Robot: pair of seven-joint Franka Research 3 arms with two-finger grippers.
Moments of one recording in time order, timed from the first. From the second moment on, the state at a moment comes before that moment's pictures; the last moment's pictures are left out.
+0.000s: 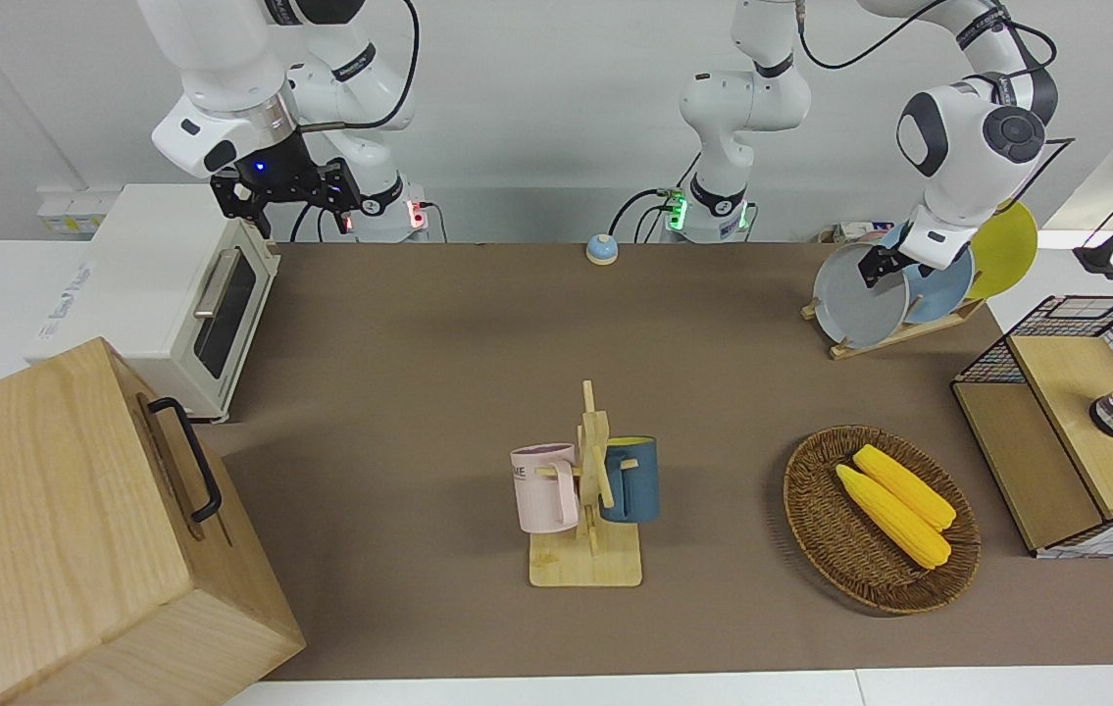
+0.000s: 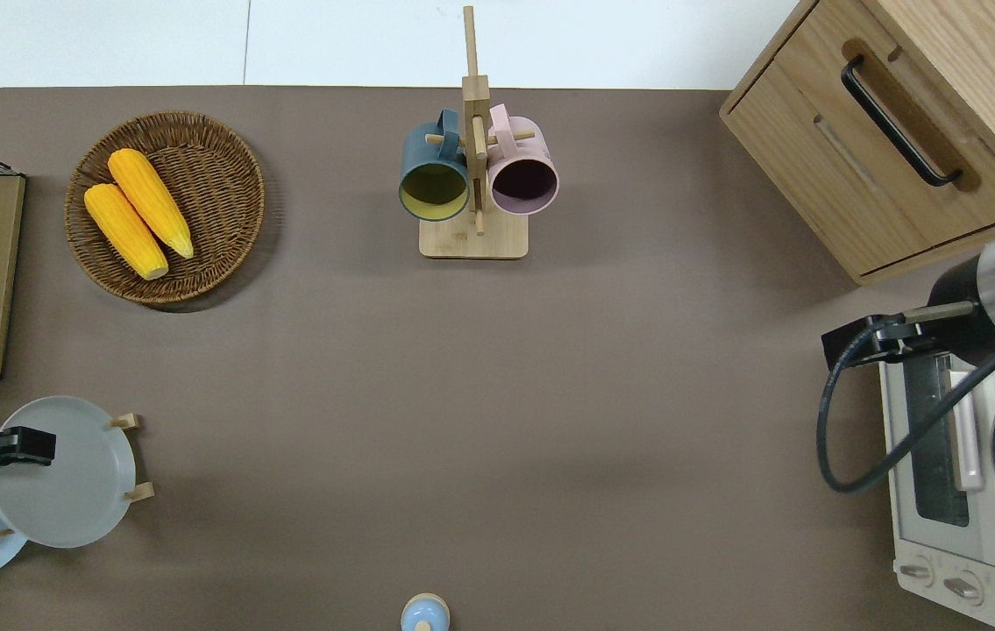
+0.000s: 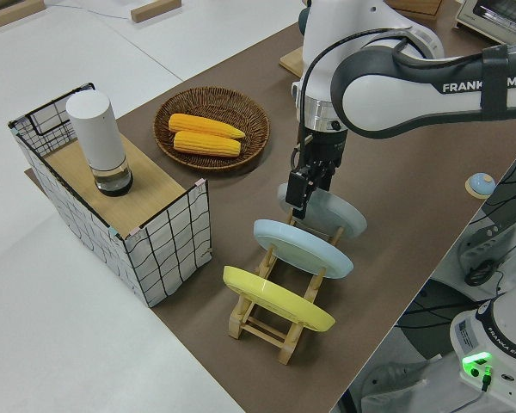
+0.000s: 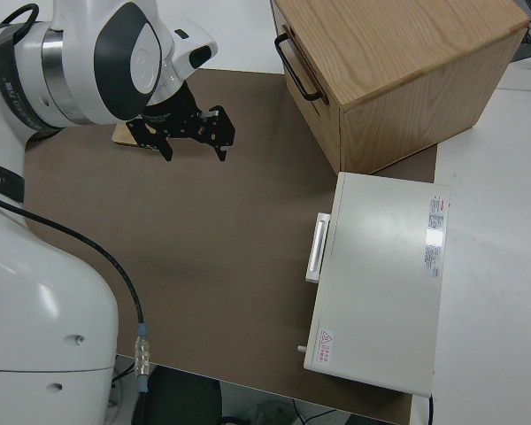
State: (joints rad) left arm -0.09 -0.17 0.33 -2.21 0.25 1.87 0.05; right arm -0.26 0.02 0.38 -1.48 -0.03 1.38 0.04
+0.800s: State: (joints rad) left arm -0.11 -0.18 0.33 -2.22 0.23 1.88 0.05; right arm -0.26 0.02 0.38 -1.48 -0.03 1.38 0.04
